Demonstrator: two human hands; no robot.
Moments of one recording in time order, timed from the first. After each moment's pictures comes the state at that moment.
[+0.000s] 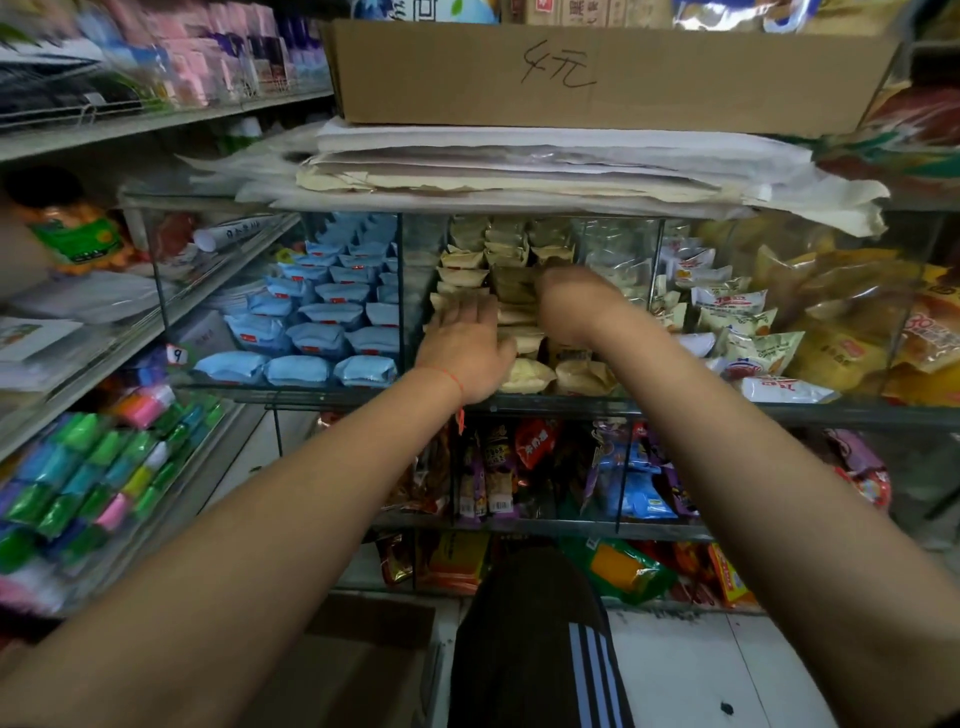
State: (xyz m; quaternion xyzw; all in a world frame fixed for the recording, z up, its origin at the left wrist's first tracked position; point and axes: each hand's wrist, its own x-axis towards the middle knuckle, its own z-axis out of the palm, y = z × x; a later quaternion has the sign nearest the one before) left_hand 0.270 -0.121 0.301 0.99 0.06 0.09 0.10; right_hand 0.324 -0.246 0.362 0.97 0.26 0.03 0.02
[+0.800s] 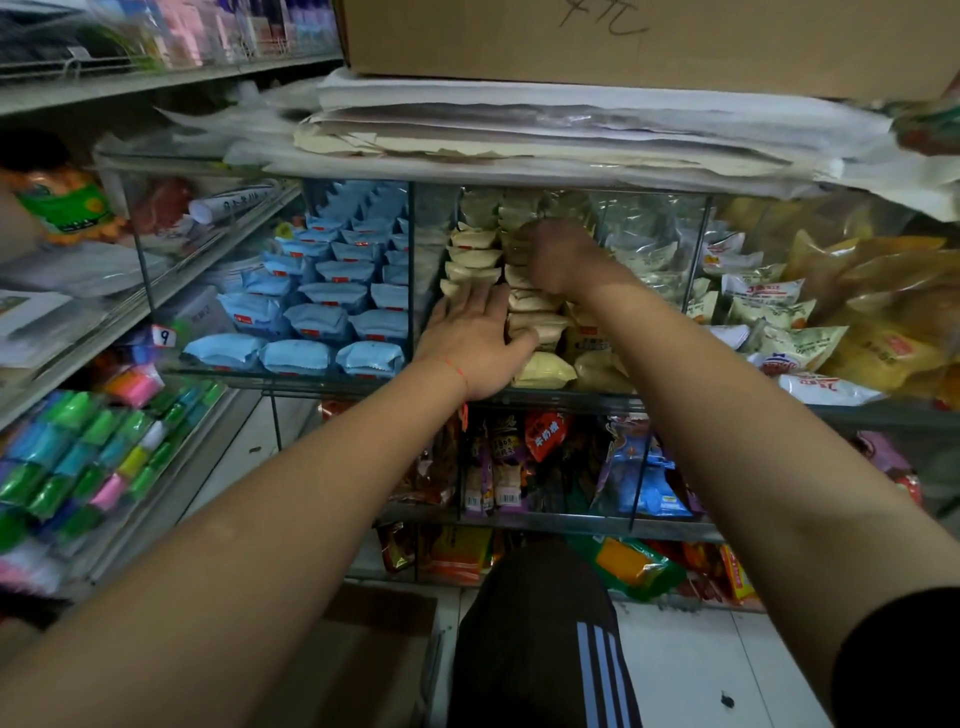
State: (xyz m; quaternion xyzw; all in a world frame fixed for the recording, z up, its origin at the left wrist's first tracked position) left_hand 0.281 -0.104 0.291 0.99 0.05 0.07 0.09; right_hand 0.402 -0.196 0.343 0.95 0.28 0.07 -0.10
